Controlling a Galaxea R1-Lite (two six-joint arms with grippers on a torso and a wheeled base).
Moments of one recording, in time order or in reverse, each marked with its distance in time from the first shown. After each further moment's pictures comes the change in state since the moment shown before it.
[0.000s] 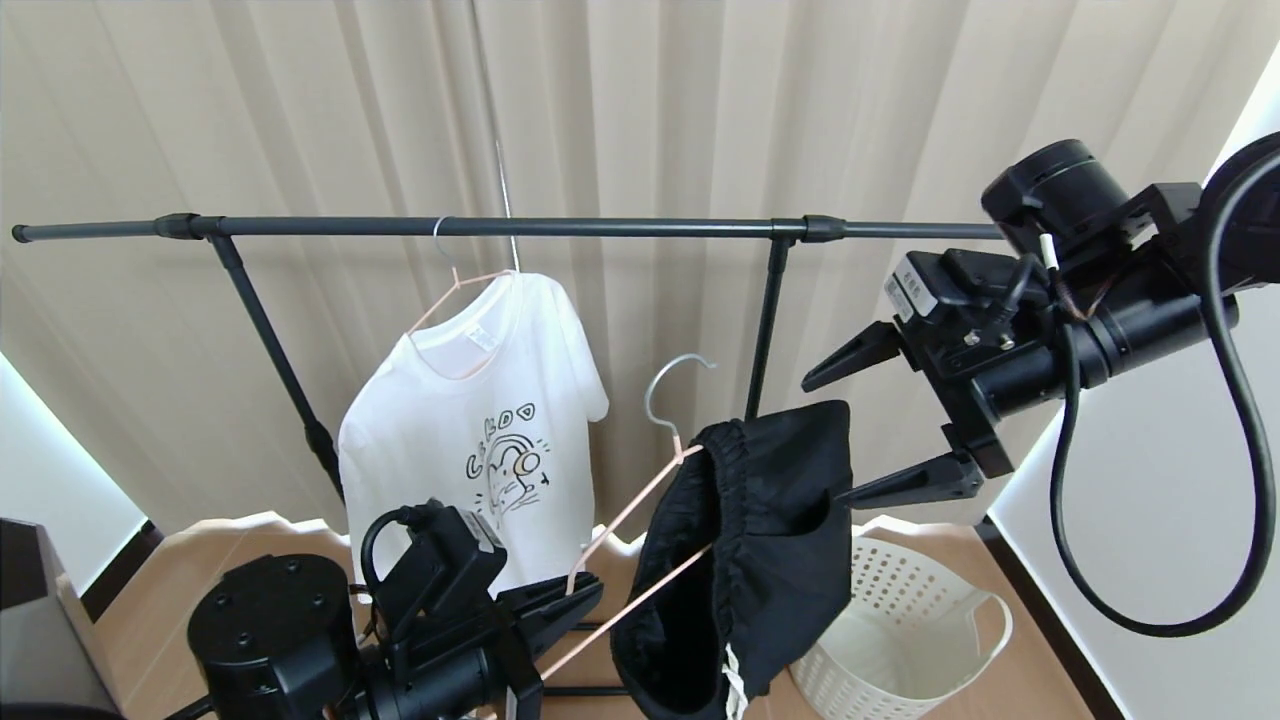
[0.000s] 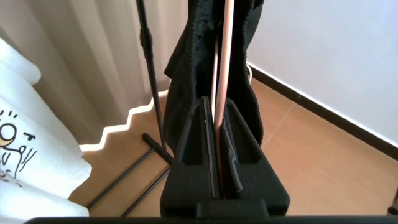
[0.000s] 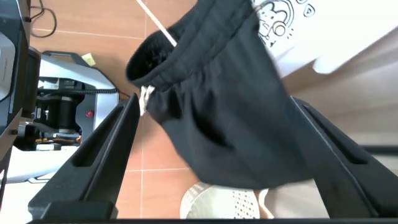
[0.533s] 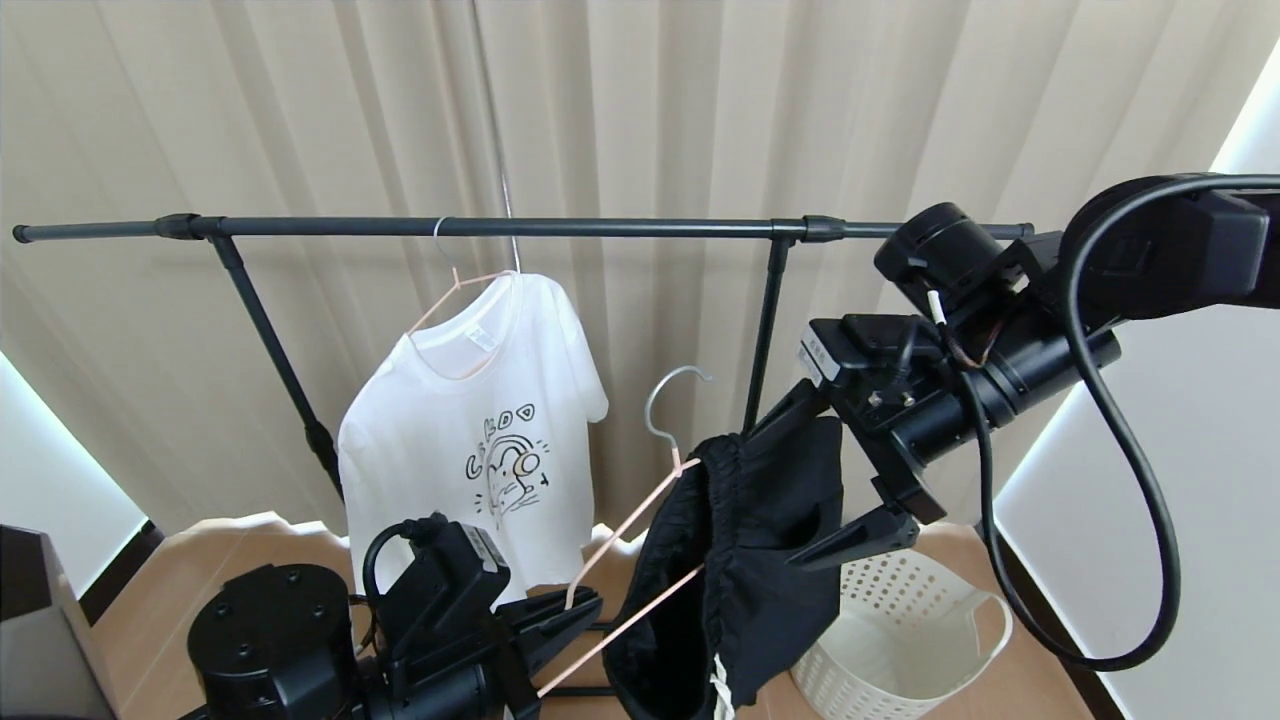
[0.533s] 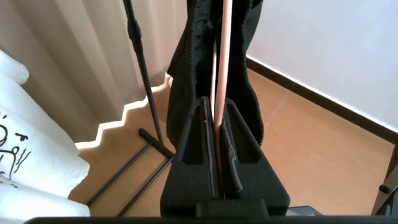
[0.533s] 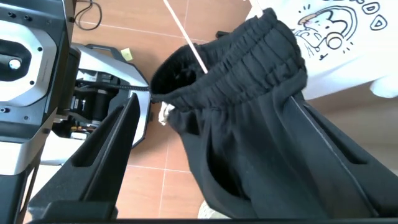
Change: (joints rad) left arm -0.008 0.001 0.020 0.001 -0.008 0.037; right arm 0.103 0.109 -0.035 0.058 -0.002 -0.004
